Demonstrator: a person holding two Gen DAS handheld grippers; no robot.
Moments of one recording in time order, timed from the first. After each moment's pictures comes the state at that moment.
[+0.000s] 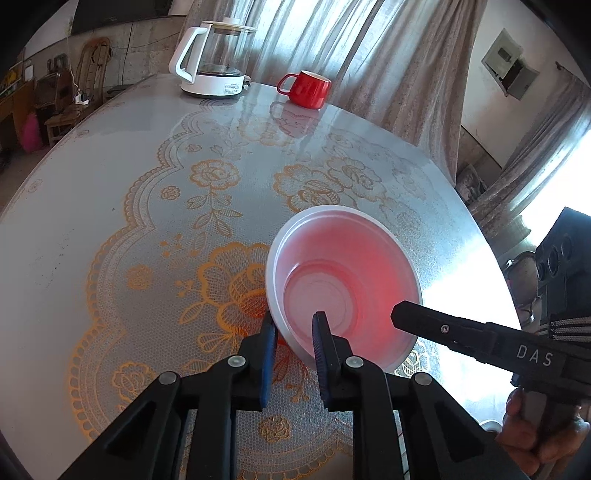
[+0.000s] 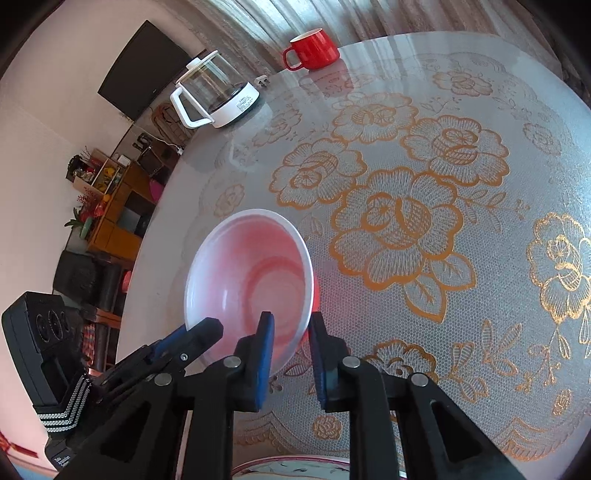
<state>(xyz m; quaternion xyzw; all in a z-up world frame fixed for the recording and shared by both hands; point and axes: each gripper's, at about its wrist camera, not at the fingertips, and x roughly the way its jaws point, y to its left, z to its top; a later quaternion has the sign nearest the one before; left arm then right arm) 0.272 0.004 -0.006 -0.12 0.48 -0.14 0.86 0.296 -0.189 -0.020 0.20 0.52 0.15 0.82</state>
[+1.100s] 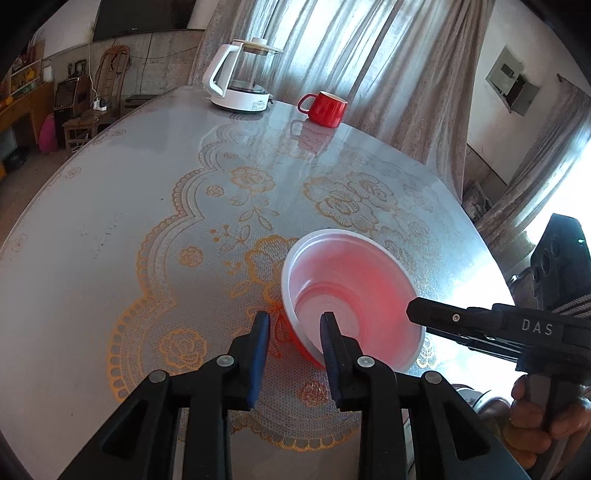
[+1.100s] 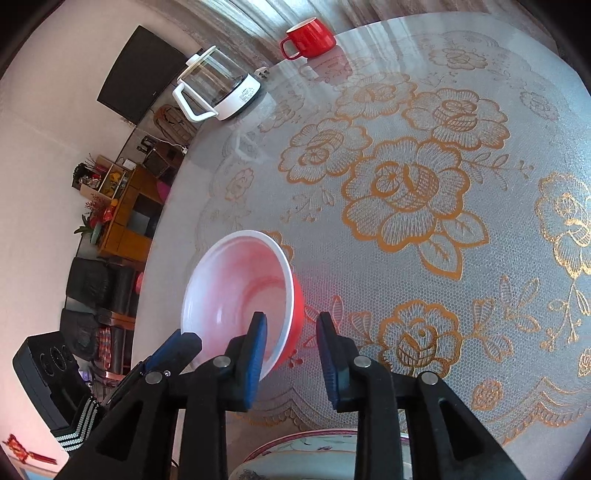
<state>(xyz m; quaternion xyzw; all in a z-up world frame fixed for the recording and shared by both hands) 0.240 0.038 -0.006 -0.13 0.45 -0.12 0.88 0.282 -0.182 -0.026 0.23 0.53 0.16 0.80</state>
